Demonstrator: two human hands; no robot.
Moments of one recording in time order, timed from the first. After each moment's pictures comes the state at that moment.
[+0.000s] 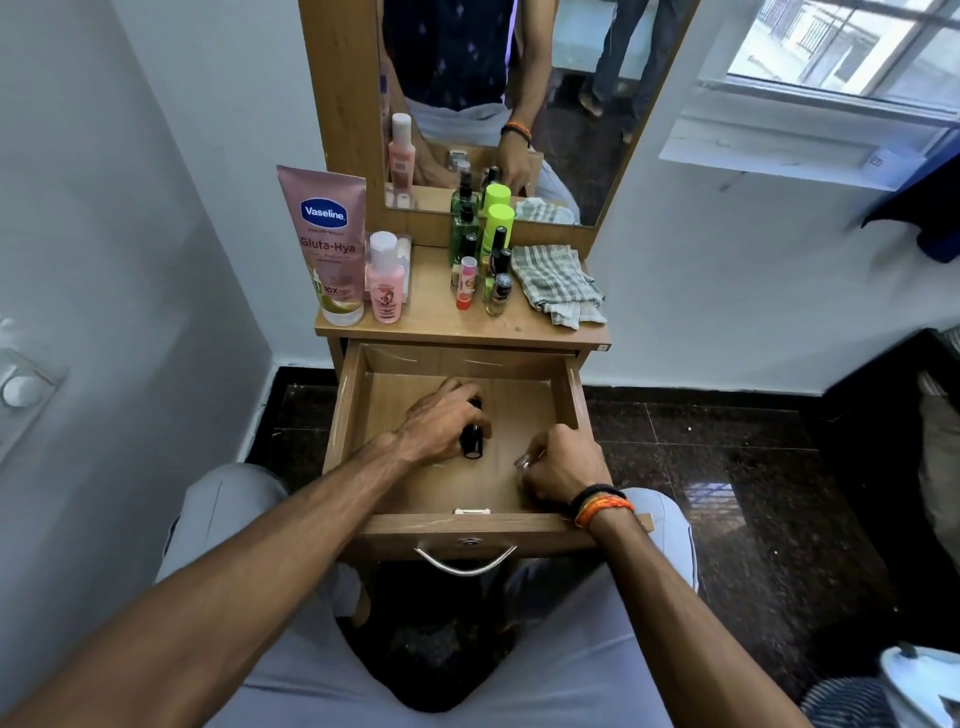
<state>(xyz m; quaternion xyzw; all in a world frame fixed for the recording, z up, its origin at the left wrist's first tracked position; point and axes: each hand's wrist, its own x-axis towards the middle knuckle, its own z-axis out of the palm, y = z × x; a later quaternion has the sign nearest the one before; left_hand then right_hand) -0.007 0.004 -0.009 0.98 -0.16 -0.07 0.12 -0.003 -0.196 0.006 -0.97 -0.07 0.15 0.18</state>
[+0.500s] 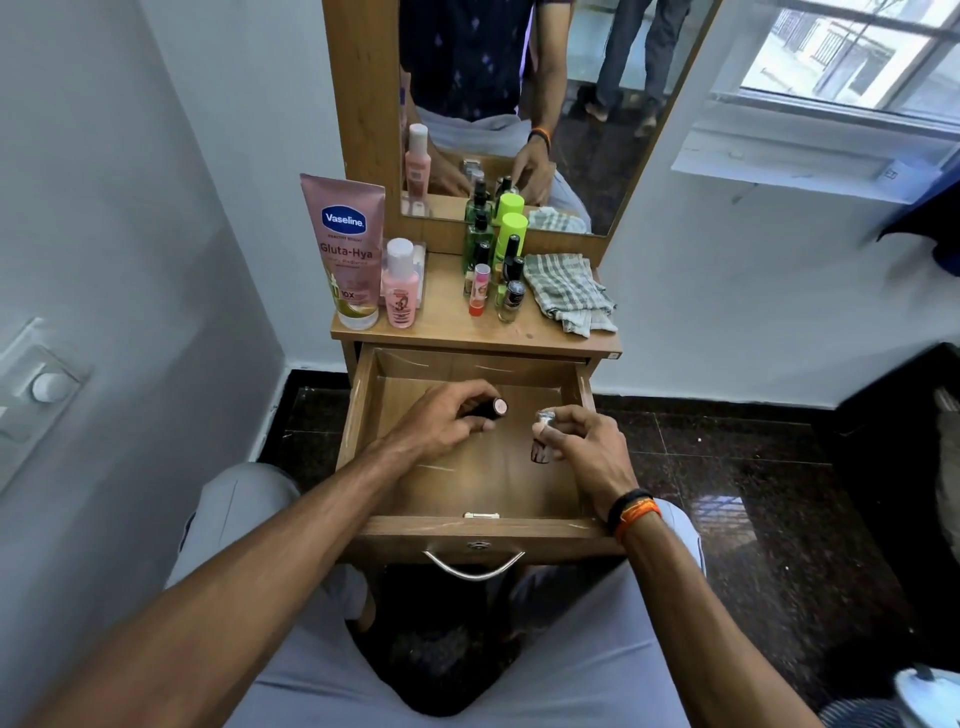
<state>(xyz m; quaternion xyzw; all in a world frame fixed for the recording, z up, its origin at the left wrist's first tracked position) -0.016 0.013 0.000 0.87 -0.04 -0.03 0.49 0.003 -0.209 0.021 -0.86 -0.02 0.11 0.50</state>
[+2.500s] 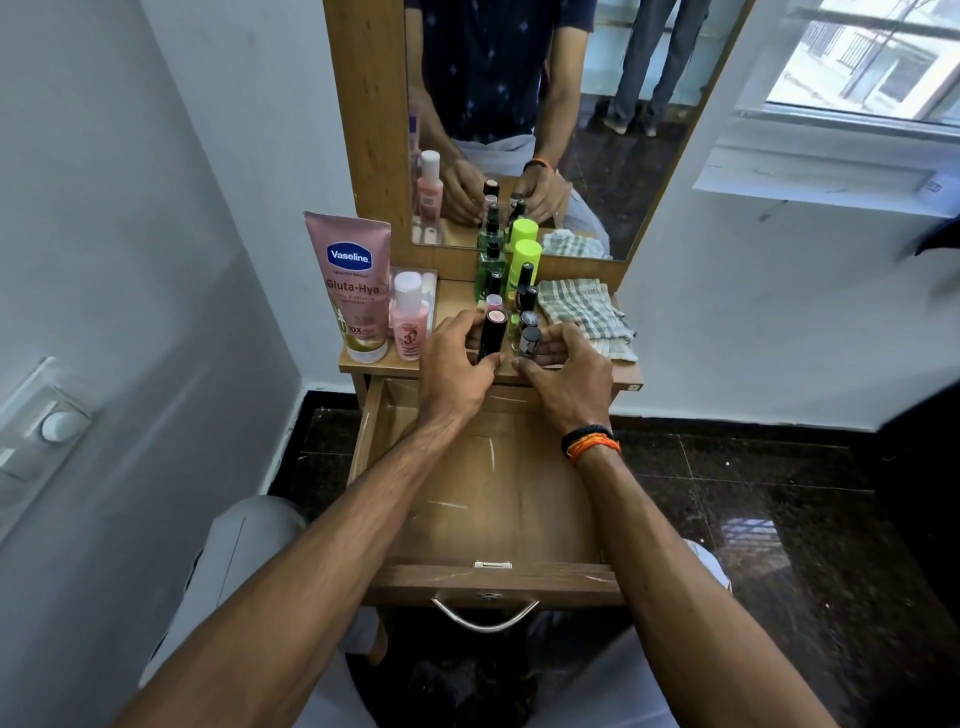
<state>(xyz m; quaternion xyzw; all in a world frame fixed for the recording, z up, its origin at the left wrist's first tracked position) 0.050 0.011 0.045 0.85 0.11 0.27 0.44 0.084 -0.131 0.056 -0.88 -0.13 -0.14 0.43</state>
